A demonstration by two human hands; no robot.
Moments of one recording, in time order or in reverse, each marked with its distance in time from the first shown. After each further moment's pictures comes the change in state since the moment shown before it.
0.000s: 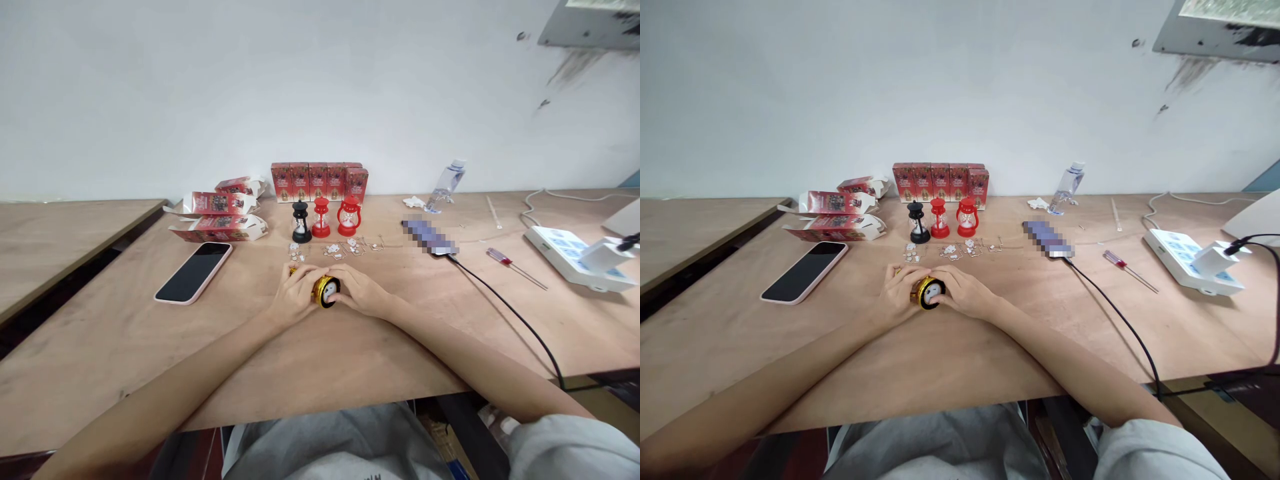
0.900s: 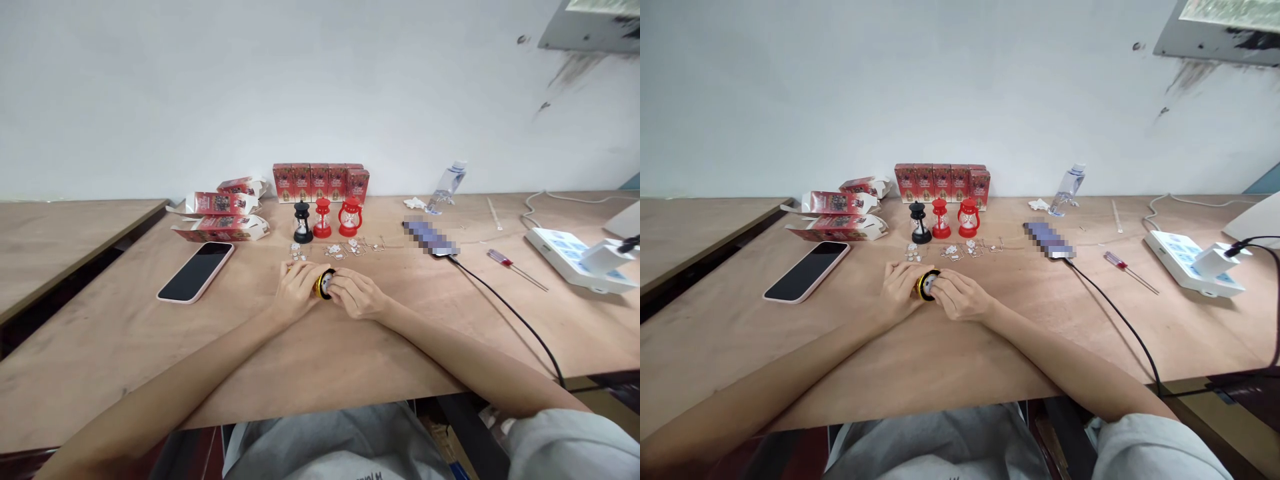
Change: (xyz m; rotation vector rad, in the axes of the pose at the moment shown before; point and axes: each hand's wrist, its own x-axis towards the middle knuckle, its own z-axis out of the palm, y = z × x) left_hand 0.003 0.001 -0.002 0.068 -0.028 -0.085; right_hand 0.001 -0.007 0.009 -0.461 0.215 -0.322
